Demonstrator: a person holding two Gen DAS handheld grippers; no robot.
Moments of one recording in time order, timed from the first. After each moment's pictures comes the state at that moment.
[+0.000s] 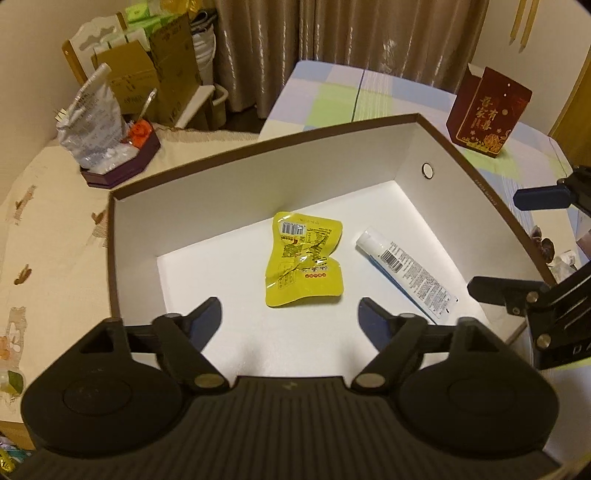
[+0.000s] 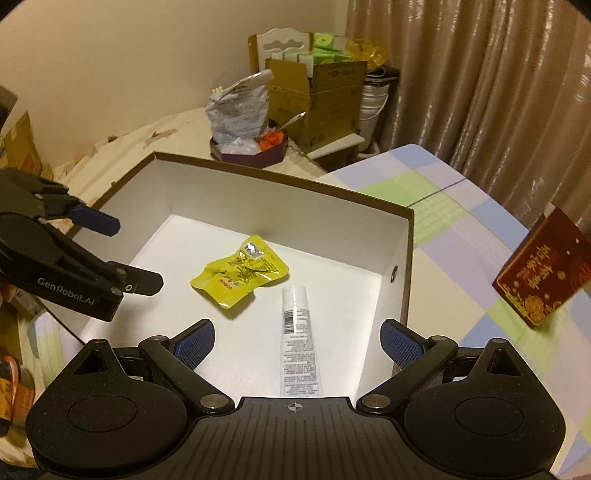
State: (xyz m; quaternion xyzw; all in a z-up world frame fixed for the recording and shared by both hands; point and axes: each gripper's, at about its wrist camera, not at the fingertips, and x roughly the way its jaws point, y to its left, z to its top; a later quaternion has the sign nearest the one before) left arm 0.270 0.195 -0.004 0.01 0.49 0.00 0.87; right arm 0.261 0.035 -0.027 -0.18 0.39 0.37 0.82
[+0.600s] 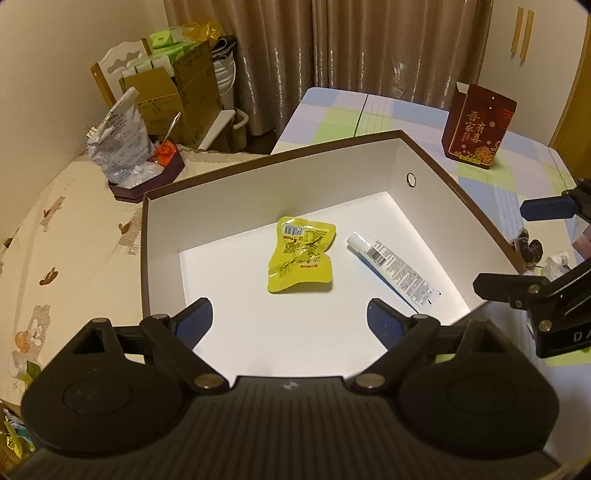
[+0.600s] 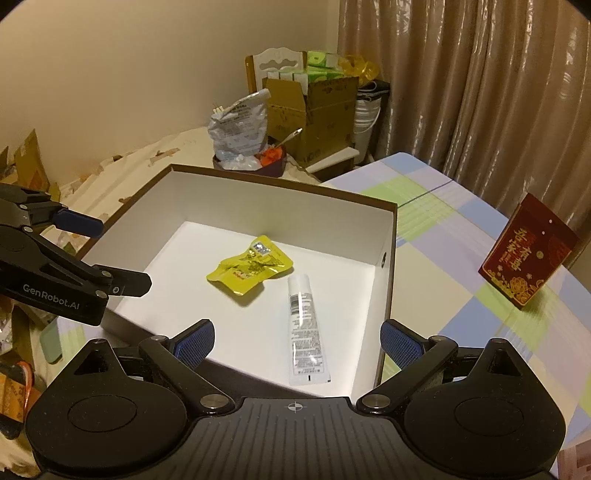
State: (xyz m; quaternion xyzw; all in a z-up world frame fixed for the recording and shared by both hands) left arm 0.214 0.168 0.027 0.03 0.45 0.03 0.89; right arm 0.220 -0.003 -0.006 -0.16 0.37 0.37 0.84
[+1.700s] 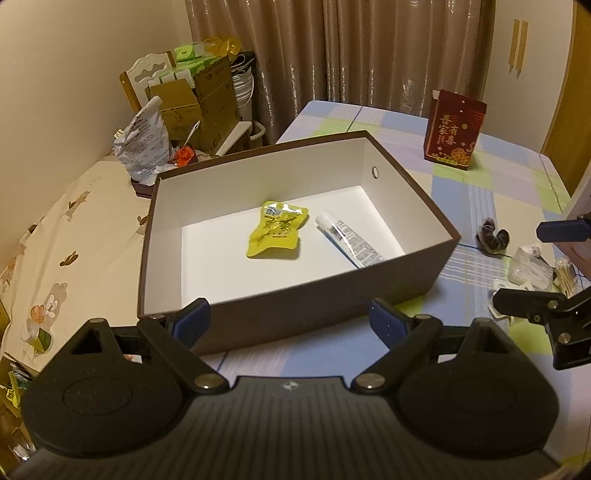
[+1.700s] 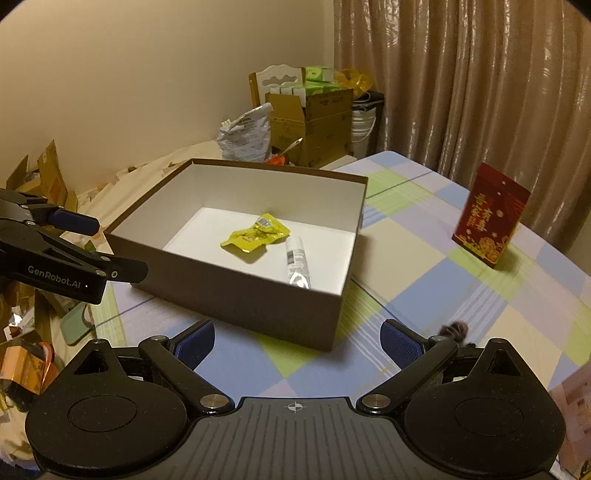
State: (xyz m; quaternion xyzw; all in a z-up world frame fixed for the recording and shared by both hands) left arm 0.127 0.096 0.051 0.02 0.42 0.07 0.90; right arm 0.151 -0.103 0.009 -0.13 0.35 0.38 0.84
